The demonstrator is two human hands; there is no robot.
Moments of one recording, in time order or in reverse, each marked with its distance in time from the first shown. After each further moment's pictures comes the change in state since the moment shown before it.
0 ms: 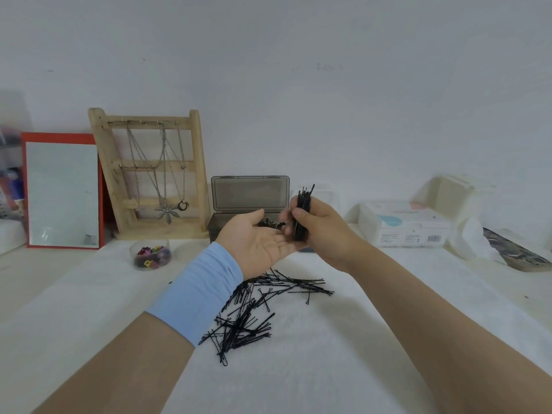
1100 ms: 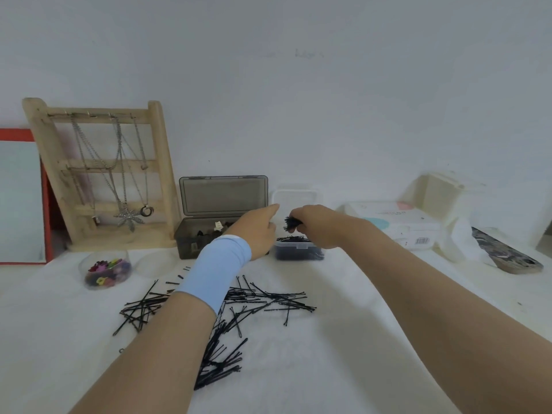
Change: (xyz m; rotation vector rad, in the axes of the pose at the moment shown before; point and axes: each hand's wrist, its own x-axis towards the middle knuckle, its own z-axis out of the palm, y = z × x) left_hand 0.091 0.014 -0.012 2.056 0.358 0.354; right_hand 0.053 -0.002 -0.064 -1.351 -0.265 0.168
